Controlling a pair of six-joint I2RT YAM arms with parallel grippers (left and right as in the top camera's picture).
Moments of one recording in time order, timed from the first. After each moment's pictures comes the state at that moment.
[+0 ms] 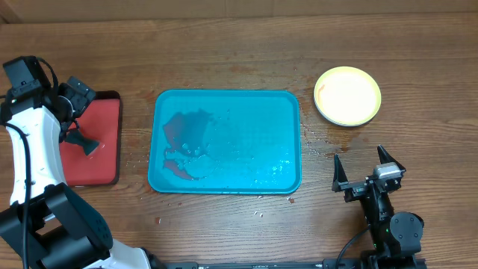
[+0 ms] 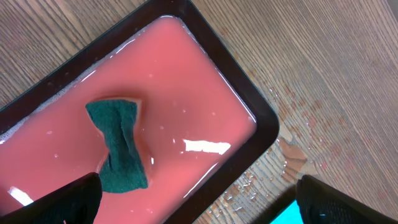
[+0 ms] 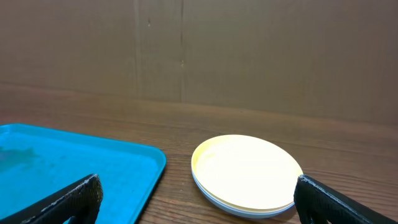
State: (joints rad) left arm 0.46 1.73 1.42 -0.76 0.03 -0.52; right arm 0.09 0.01 0.02 -0.03 -0.10 -0.04
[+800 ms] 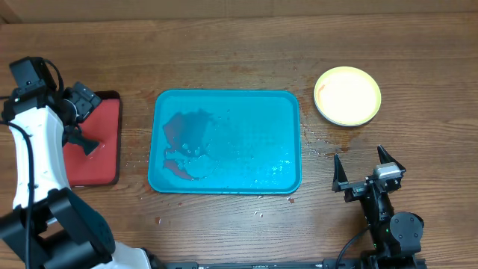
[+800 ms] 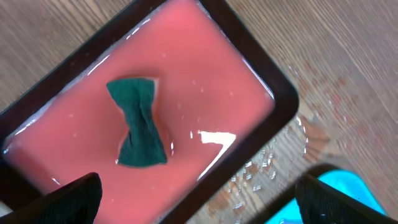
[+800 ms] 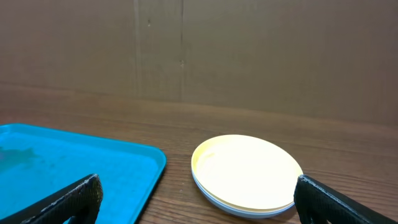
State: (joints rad) left arm 0.44 1.70 1.42 -0.85 -0.03 -0.49; right arm 0.09 0.01 0.02 -0.03 -0.10 -0.04
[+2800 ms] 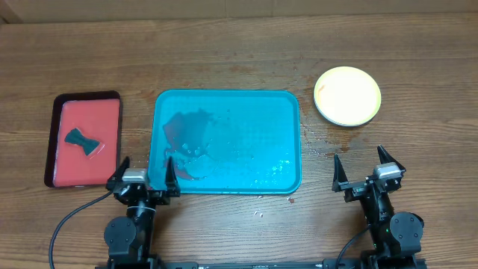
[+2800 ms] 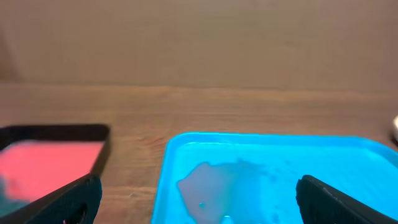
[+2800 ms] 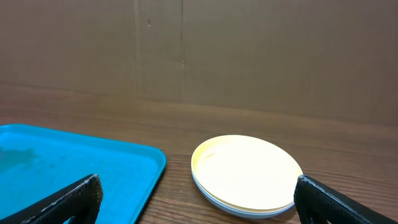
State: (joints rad) left arm 0.05 0.02 0.01 -0.07 0.07 -0.07; right arm 0.09 0.01 0.02 -0.03 -0.10 -0.04
